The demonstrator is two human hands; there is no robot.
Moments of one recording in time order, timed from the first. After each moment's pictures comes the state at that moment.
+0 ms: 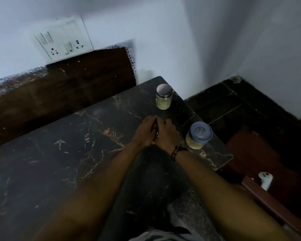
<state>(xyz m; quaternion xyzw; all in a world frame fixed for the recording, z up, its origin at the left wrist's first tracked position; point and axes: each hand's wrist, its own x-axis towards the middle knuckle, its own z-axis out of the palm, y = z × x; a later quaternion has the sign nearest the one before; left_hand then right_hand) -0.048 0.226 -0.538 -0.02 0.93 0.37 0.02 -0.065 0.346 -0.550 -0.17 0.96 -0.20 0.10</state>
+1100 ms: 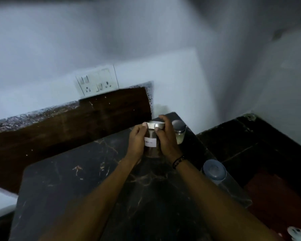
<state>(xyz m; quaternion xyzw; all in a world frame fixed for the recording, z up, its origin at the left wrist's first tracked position) -0.053 0.174 -0.449 -0.18 0.67 0.70 -0.19 -0.100 0.286 -0.458 -0.19 0.73 -0.65 0.05</state>
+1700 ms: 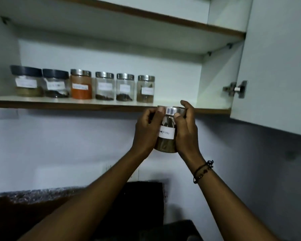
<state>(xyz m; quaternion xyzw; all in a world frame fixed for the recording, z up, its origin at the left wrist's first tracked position) -0.082 0.127 -0.096 0.03 0.67 0.57 -0.46 -0.148 0.223 -0.101 -0.40 0.58 -0.69 -0.18</state>
